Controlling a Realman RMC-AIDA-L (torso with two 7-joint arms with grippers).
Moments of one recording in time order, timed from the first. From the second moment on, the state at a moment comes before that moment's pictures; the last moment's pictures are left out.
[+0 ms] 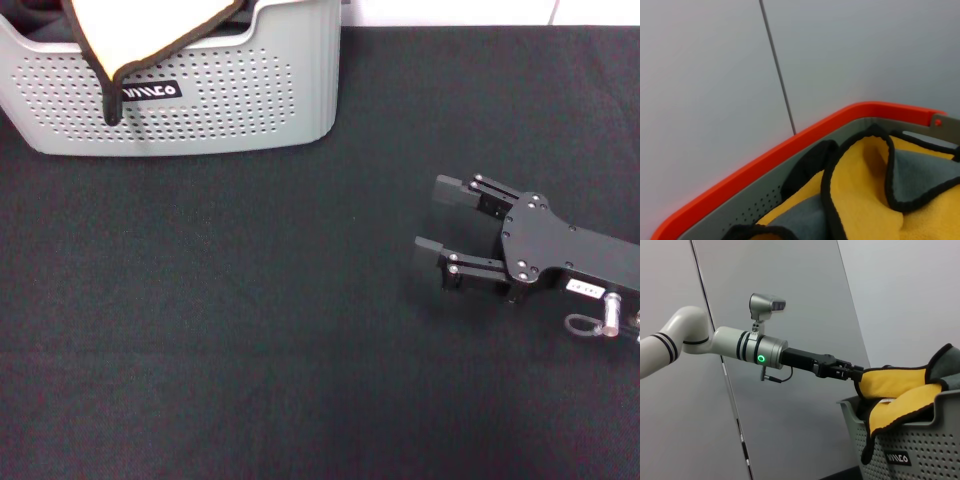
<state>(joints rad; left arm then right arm) -0.55 -1.93 0.61 1.34 2.23 1.41 -1.86 0.56 1.98 -1.93 -0.19 -0.50 -1.57 0.87</state>
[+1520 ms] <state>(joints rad) -0.45 -1.90 0.56 1.28 1.59 1.56 -1.81 0.49 2.00 -1.89 -0.28 -0.50 -1.60 0.70</state>
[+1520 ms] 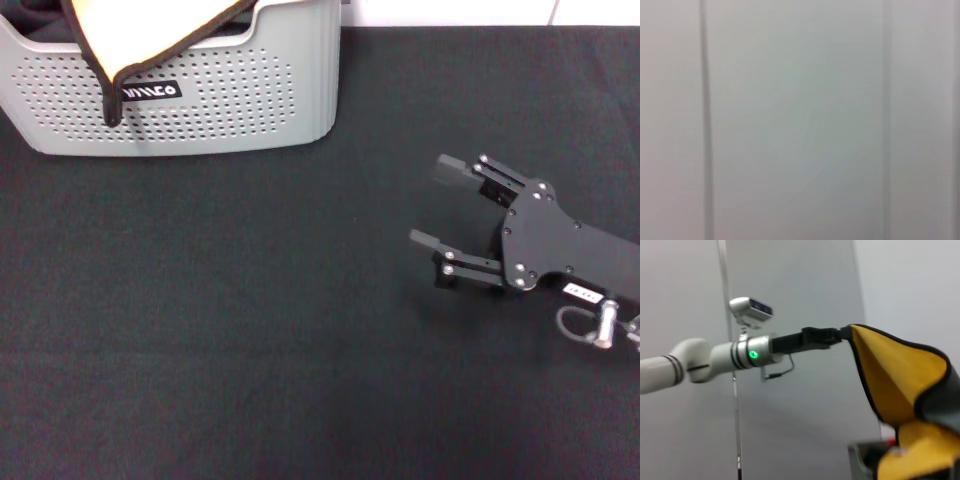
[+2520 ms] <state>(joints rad) -0.45 -1.93 0.61 1.30 1.11 1.85 -2.05 0.50 2.03 -2.37 -0.66 0.23 -1.08 -0.32</state>
